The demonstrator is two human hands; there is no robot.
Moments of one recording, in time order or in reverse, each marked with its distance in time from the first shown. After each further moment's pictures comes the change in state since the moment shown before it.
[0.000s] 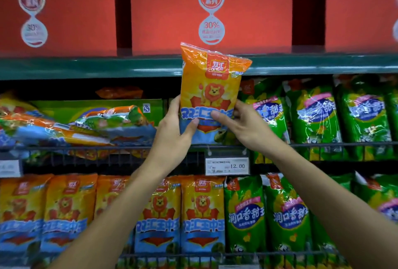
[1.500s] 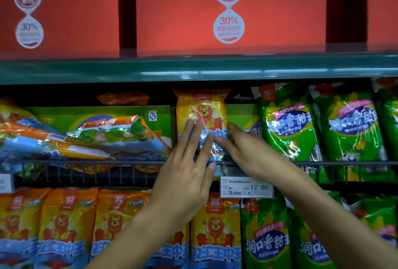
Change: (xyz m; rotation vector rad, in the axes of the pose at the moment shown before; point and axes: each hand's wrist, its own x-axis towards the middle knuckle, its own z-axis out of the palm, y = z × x) left_hand -0.030 -0.053 0.011 0.916 -0.127 0.370; right_hand 0.012 0.018 0.034 -0.519 -0.183 0.145
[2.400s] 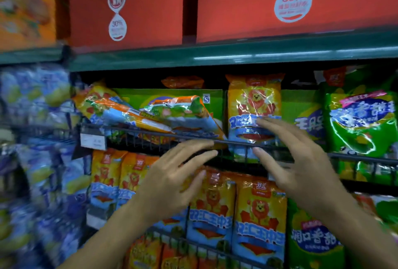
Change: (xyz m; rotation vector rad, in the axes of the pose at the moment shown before) left_hand -0.090 -0.053 -0.061 -0.163 0.036 0.027; right_hand -0.059 -0.011 0.030 0.138 0.337 -0.382
